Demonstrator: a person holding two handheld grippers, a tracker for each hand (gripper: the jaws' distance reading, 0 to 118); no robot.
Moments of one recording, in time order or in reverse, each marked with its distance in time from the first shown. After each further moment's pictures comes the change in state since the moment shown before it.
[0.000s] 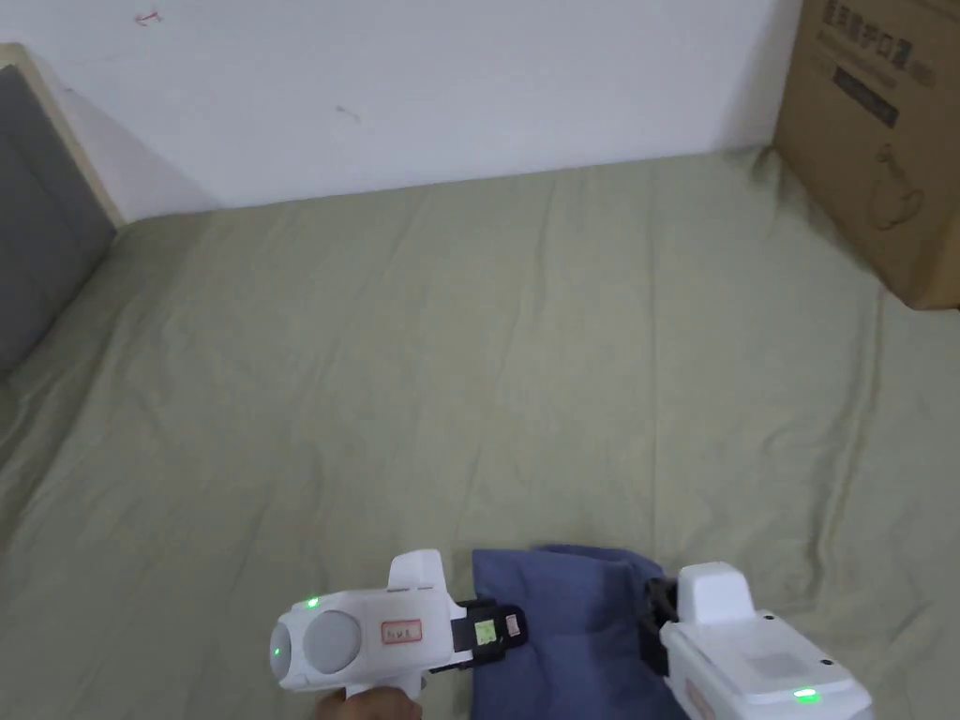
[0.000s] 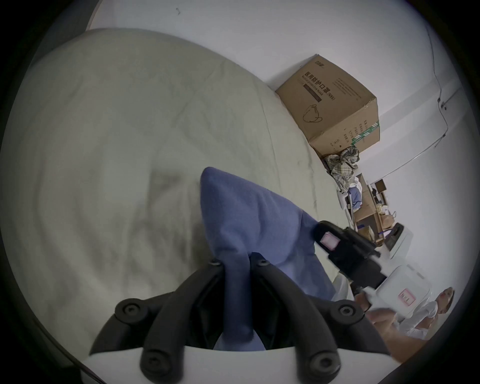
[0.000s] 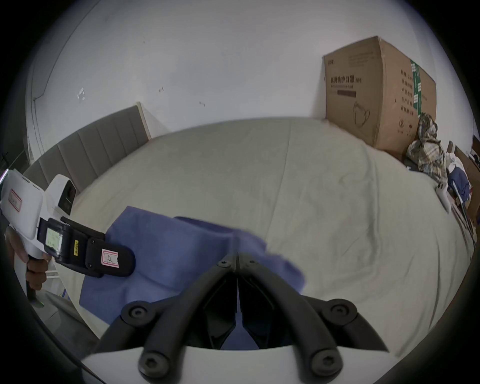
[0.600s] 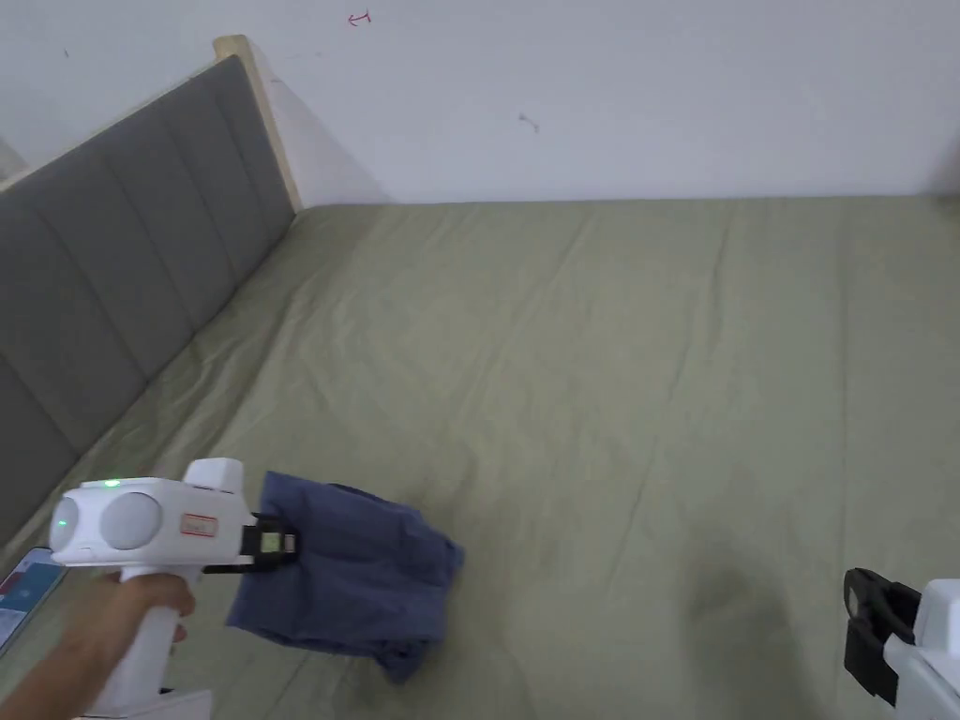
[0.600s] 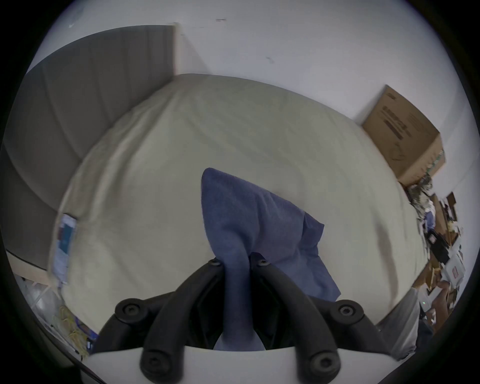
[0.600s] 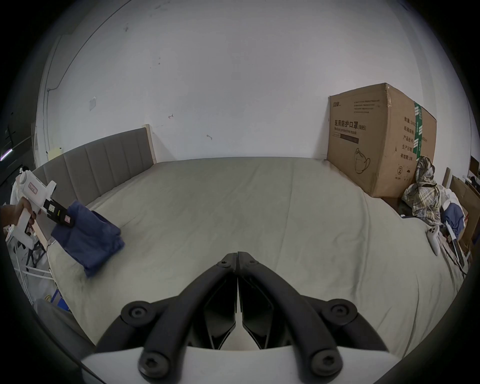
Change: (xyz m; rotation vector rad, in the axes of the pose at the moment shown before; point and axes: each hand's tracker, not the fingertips) left arm -0.206 0.093 0.247 0.133 0.560 0.000; right arm -0.019 0.061 0.017 0.151 -0.022 0.075
